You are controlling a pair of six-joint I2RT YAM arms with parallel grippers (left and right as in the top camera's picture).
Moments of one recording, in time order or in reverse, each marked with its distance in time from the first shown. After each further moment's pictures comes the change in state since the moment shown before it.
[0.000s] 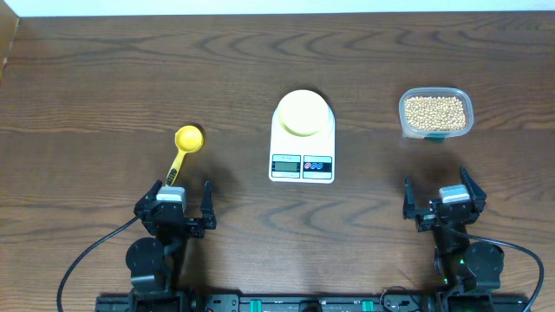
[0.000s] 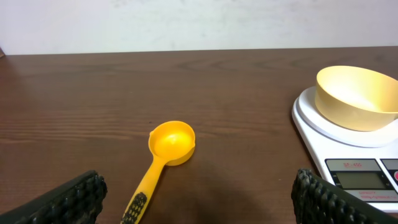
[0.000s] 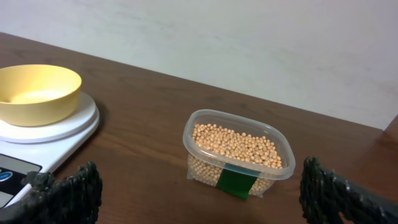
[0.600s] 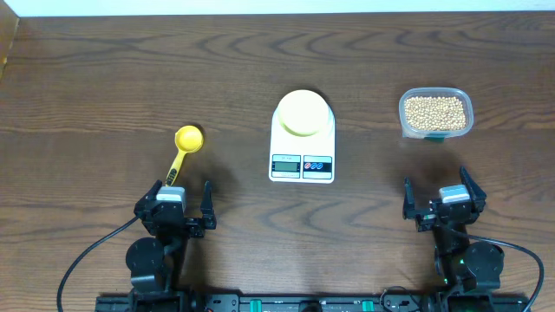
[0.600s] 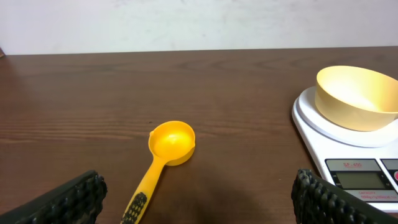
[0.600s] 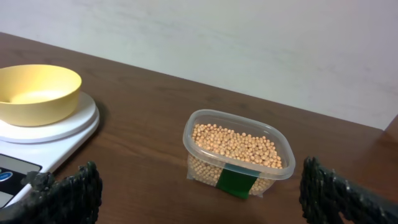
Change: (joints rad) left arm 0.000 0.000 0.000 0.000 0.000 0.000; right arm 0.000 0.000 0.000 0.000 0.000 0.000
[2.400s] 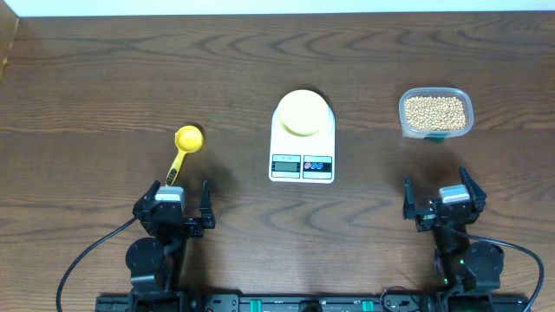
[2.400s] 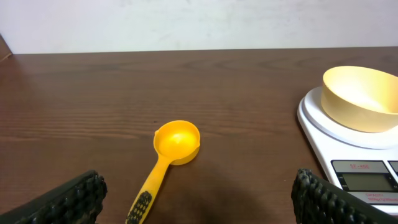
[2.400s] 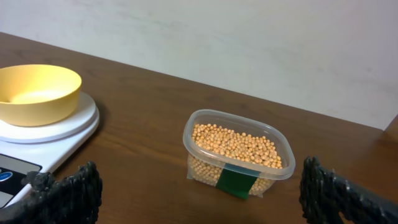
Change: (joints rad) left arm 0.000 0.000 0.000 0.000 -0.019 0.000; right arm 0.000 0.000 0.000 0.000 0.000 0.000
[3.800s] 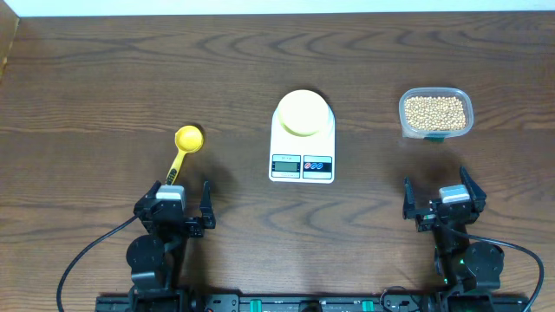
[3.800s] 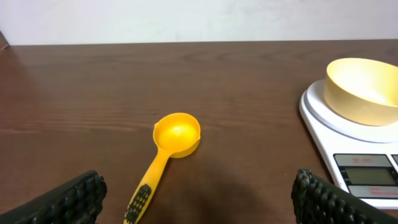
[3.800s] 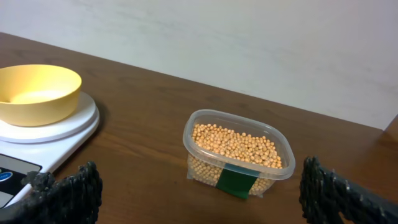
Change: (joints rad) left arm 0.000 0.032 0.000 0.000 -0.004 0.000; right arm 0.000 0.000 0.000 0.000 0.000 0.000
